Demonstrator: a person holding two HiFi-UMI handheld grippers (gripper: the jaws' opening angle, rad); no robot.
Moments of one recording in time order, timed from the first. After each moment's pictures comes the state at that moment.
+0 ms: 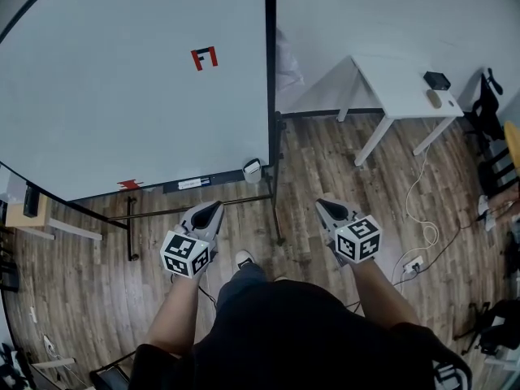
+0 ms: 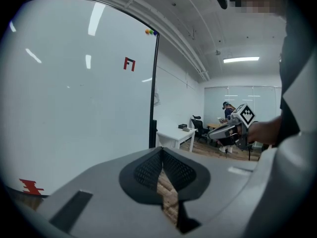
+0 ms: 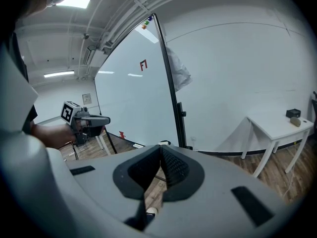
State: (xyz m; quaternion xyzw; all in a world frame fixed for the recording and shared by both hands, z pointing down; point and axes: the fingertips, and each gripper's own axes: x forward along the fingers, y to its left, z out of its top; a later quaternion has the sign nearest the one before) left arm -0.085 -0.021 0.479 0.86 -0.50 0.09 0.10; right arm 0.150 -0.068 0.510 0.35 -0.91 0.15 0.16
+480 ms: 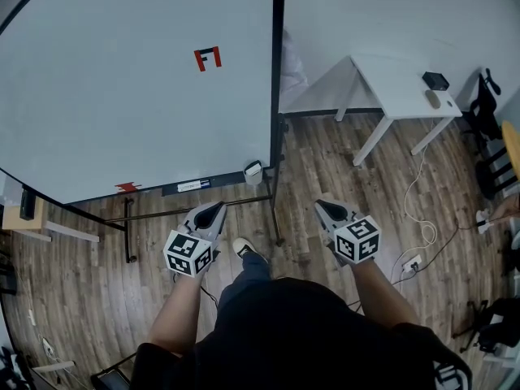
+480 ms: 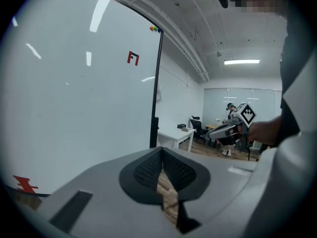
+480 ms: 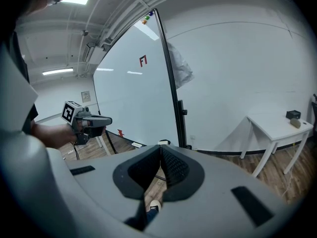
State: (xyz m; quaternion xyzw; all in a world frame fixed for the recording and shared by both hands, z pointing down) left arm -0.092 -0.037 0.494 0.86 -0.49 0.09 0.11; right arm 0.138 -0.077 0.515 0.35 -0.91 0.15 0.18
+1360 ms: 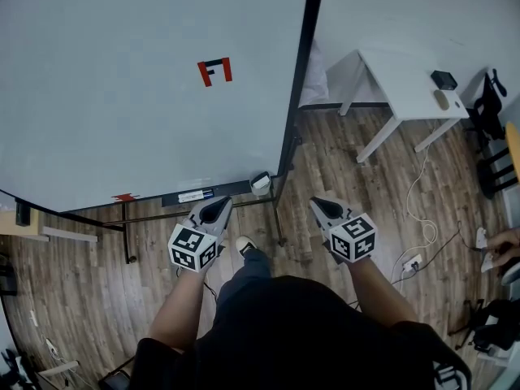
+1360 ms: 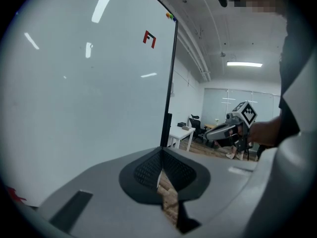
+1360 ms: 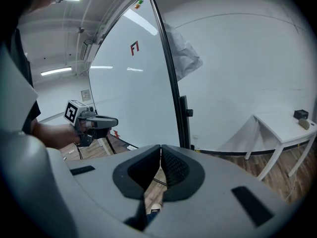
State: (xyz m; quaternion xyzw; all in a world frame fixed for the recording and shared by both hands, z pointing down) left arm -0.118 -0.120 0.518 0.87 -0.47 0.09 0.14; right arm 0.081 -0.146 0.531 0.34 -0.91 0.16 0.19
